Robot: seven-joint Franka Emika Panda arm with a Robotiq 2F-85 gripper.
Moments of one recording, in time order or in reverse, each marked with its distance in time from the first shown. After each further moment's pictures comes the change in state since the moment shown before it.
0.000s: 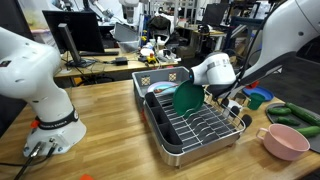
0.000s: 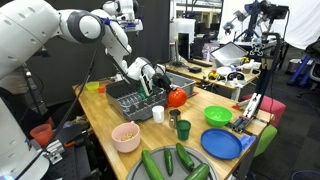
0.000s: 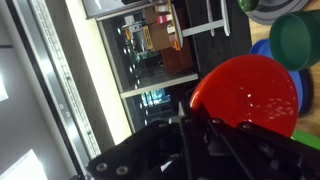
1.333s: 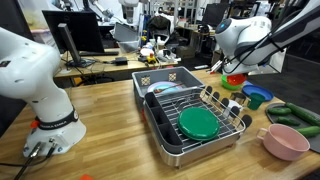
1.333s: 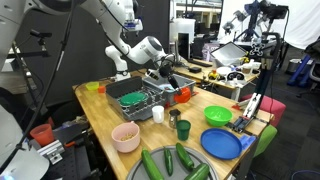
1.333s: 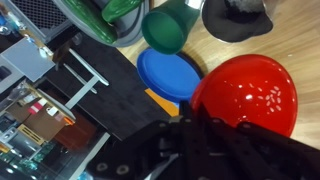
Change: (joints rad) arm -0.166 -0.321 -0.044 -0.230 0.385 0.698 0.268
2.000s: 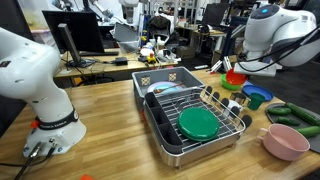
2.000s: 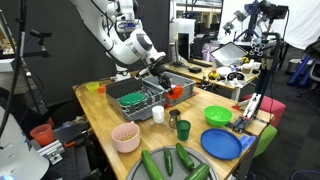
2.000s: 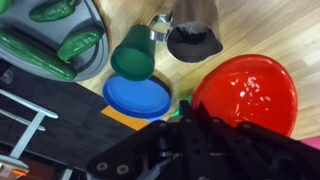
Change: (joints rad) arm -0.032 -0.279 -0.057 -0.403 0.031 0.473 0.162
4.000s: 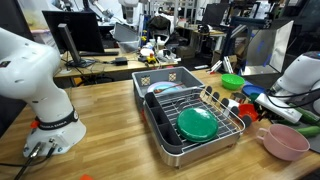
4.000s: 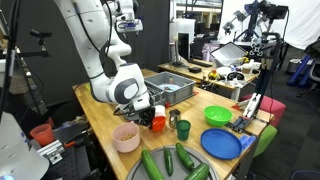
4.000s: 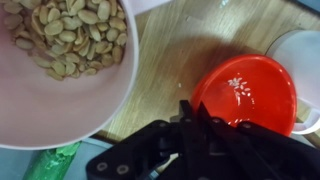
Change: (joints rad) arm -0.103 0.104 -0.107 -0.433 0.334 0.692 -0.005
